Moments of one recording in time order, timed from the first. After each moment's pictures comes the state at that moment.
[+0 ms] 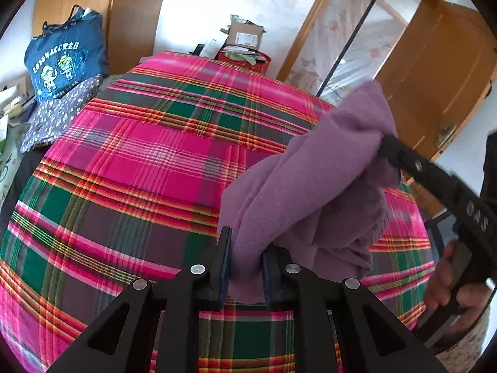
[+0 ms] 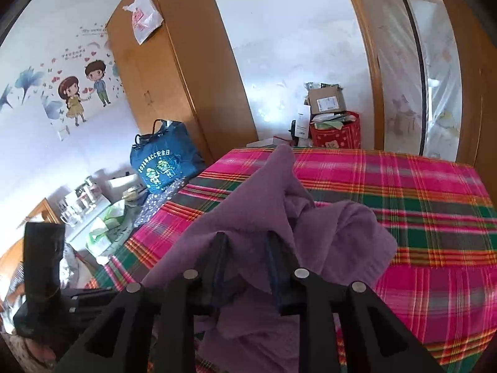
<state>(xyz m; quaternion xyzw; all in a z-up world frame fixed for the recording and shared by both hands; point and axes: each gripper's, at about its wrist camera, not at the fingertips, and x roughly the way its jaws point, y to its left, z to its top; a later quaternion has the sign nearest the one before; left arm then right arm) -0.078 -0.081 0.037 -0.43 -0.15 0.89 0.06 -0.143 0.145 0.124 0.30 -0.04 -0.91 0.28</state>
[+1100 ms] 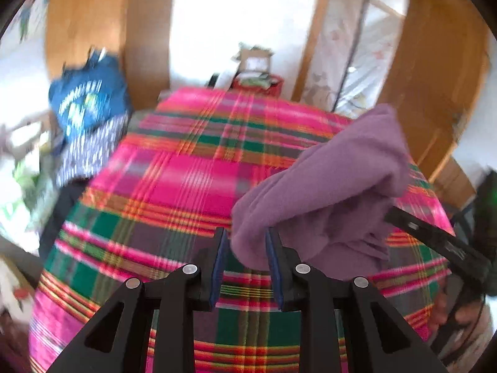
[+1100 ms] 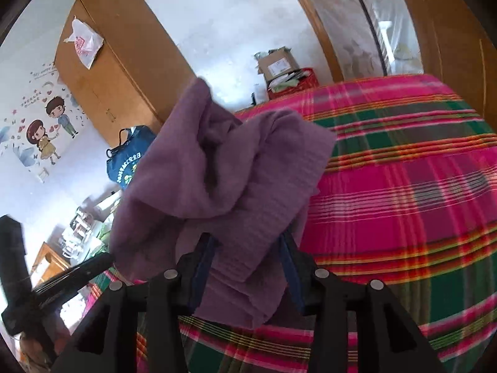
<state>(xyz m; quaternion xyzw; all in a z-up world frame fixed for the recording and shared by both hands) -0.039 -0.073 0.066 -0.37 -0.05 0.93 0.02 -0.125 0.208 0.054 0.38 -0.16 -0.89 0.22</state>
